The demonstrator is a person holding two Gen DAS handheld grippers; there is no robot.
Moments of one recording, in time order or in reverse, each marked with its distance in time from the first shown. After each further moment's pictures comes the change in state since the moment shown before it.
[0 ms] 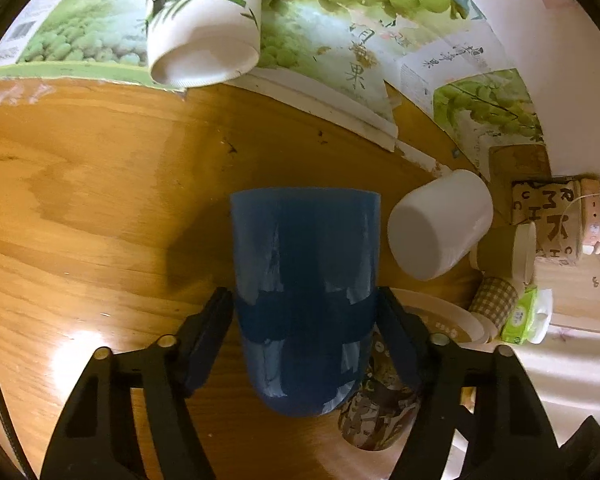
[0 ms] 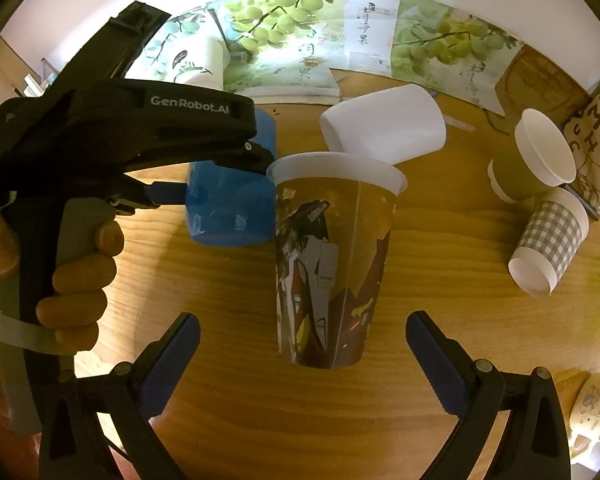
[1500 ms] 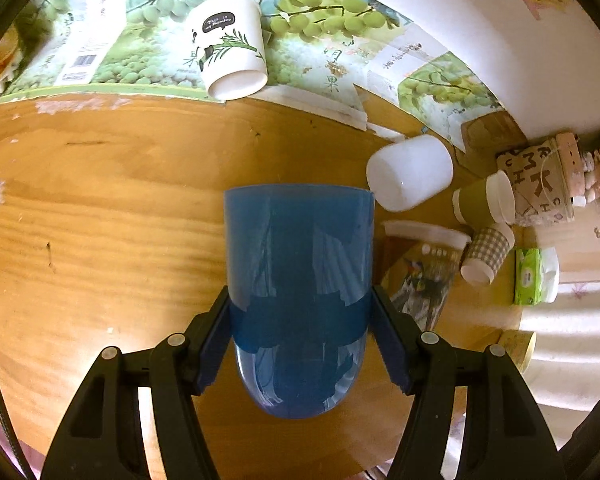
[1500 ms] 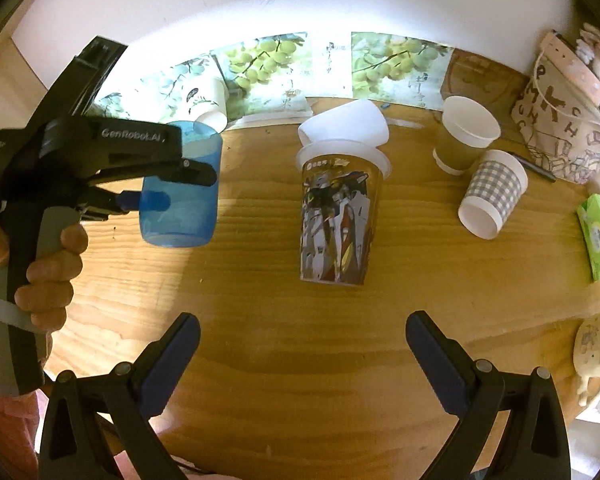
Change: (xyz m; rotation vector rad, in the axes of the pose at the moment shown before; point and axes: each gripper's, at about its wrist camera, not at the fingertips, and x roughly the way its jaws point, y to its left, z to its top) left arm -0.063 -0.012 -0.071 0.110 -0.114 0.102; right arm -0.069 -0.004 -0.078 0.077 -0.159 0.008
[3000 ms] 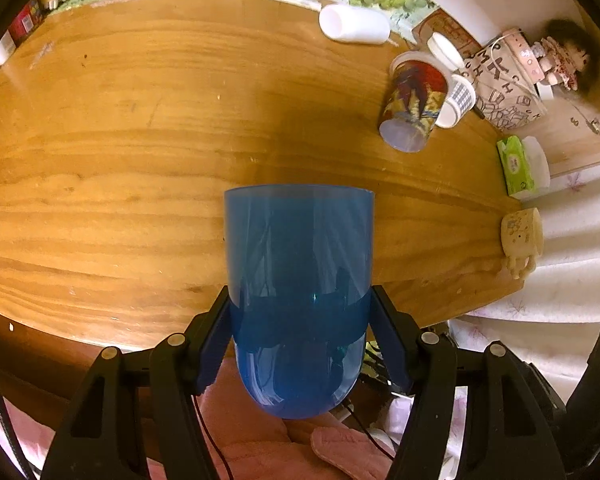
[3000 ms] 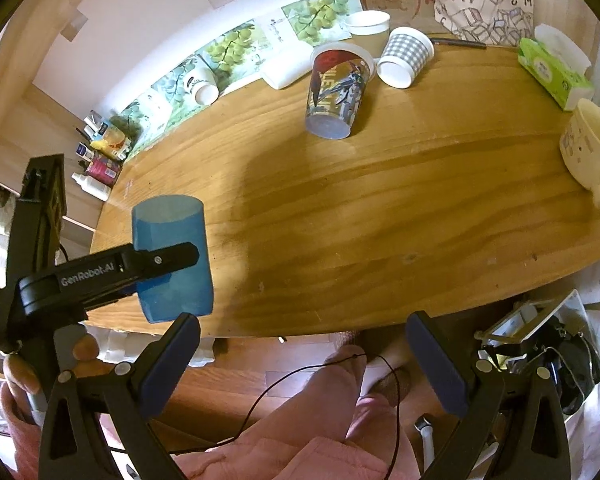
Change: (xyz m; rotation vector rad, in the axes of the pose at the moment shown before) left arm -0.012 -0.024 -0.211 0.048 0.005 0.005; right arm -0.065 -0.060 -0.160 0.218 0.017 0.176
